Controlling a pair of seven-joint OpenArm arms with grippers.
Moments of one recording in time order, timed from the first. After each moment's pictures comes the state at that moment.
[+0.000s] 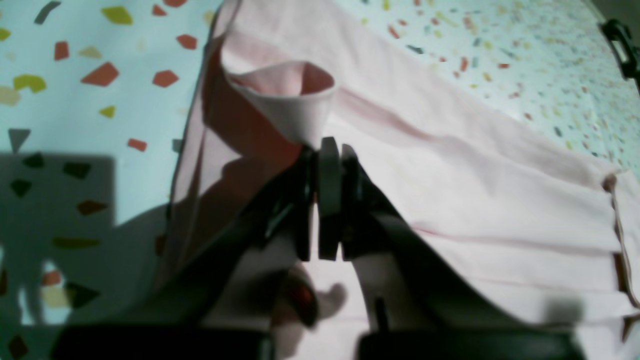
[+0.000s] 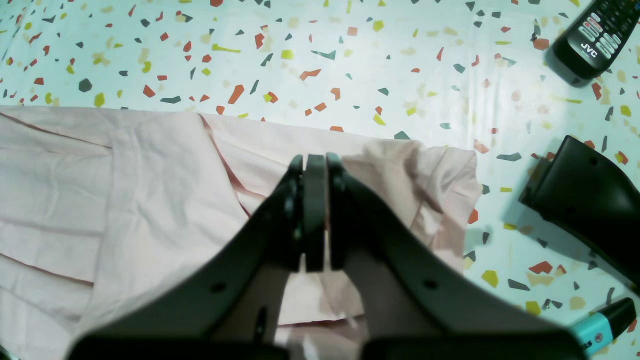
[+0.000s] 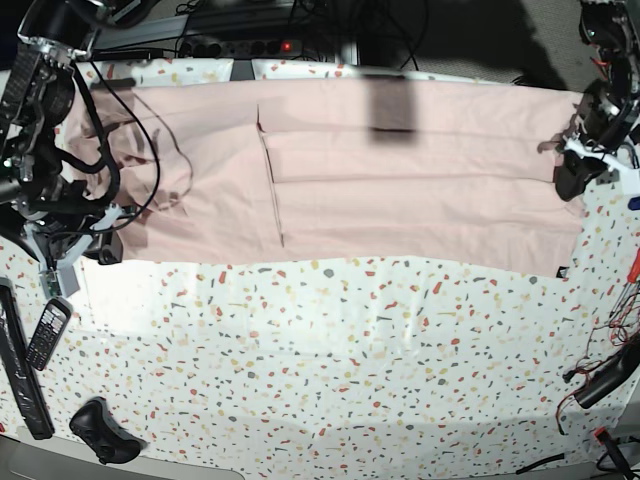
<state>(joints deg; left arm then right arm) 13.4 -12.5 -34.7 80.7 -42.6 -40.3 32.1 -1.4 21.1 24.1 104.9 29.5 31.2 -60.9</state>
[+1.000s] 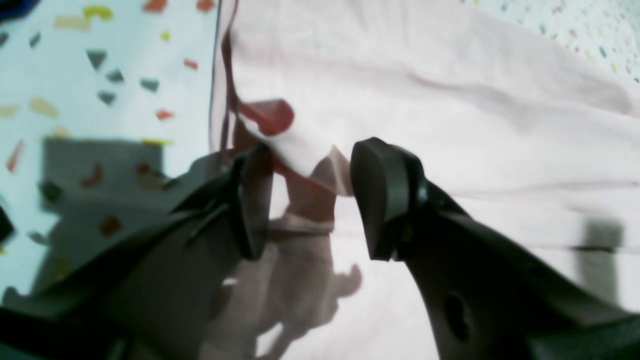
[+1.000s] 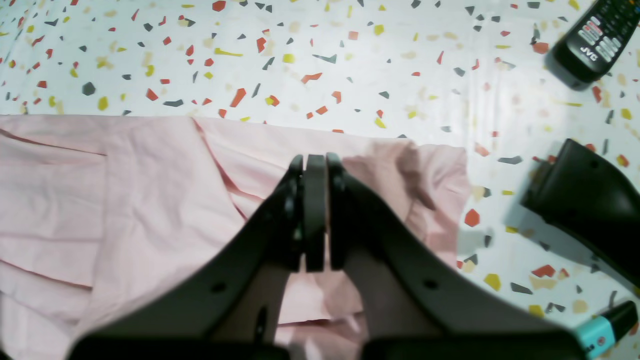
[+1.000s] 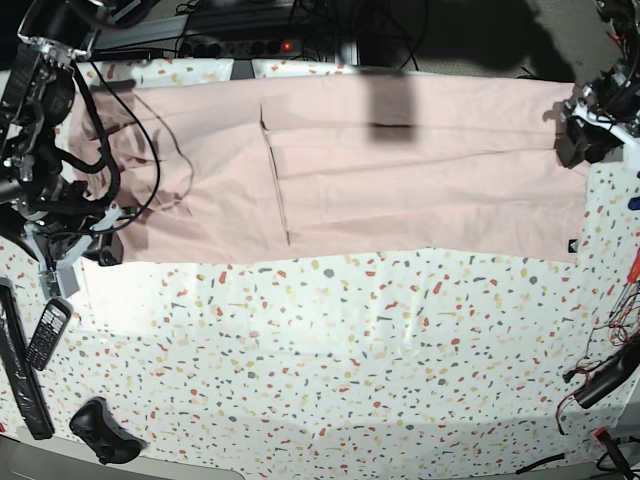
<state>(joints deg) 19.7 -12.6 -38.2 88.7 -36.7 -37.8 37.2 -1.4 21.1 24.1 104.9 30.8 31.1 -60.4</state>
